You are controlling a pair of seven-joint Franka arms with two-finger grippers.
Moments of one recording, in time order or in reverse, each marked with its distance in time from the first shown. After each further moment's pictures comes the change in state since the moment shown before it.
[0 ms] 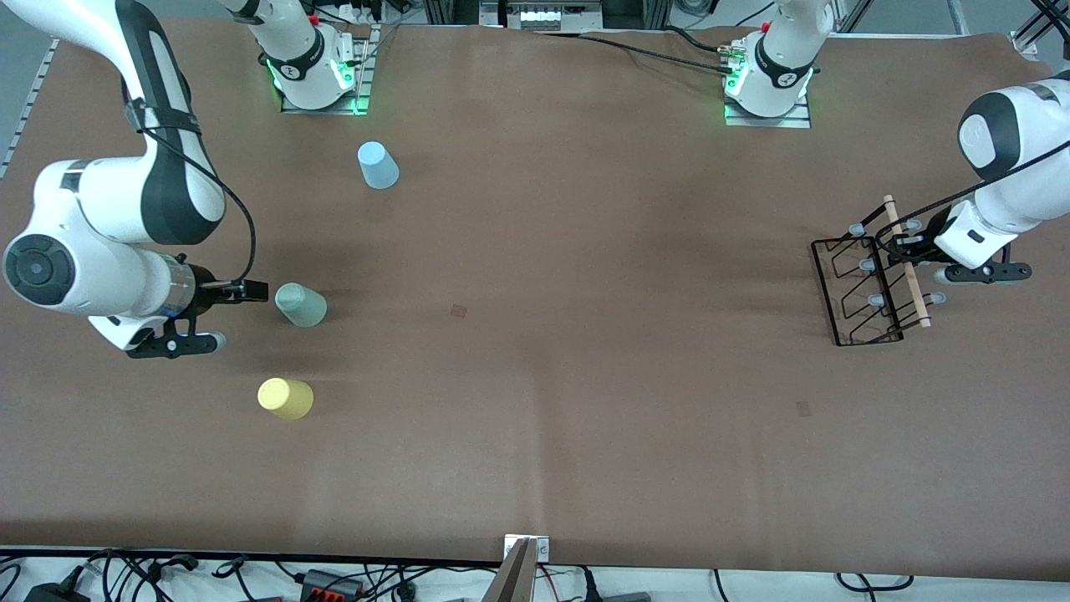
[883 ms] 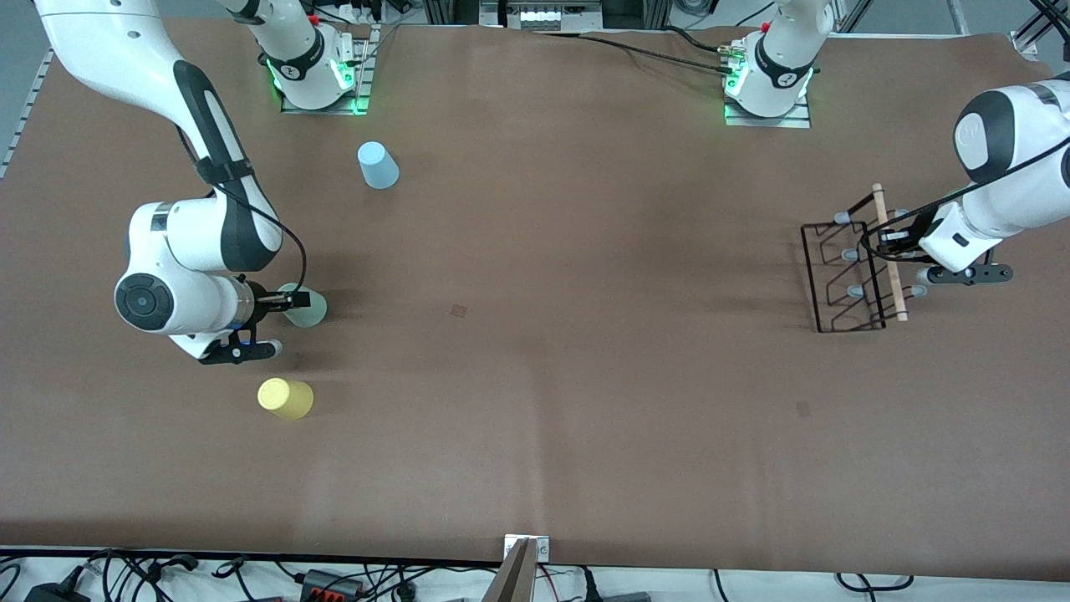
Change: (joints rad) left arm -0.003 0.000 -0.115 0.134 -0.016 -0.290 -0.121; right arm 0.031 0.127 0.000 -0.068 0.000 0.123 0.001
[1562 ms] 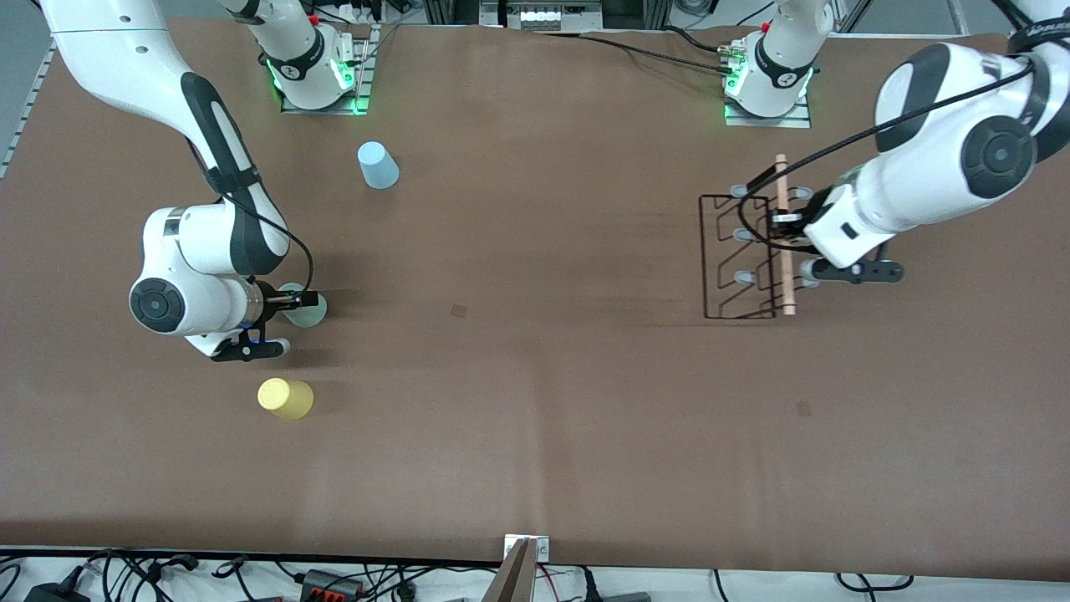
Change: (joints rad) left arm -0.054 0.079 -0.330 0.290 -0.161 -0.253 -0.253; right arm -0.001 0.016 -0.001 -0.035 0.032 0.035 0.002
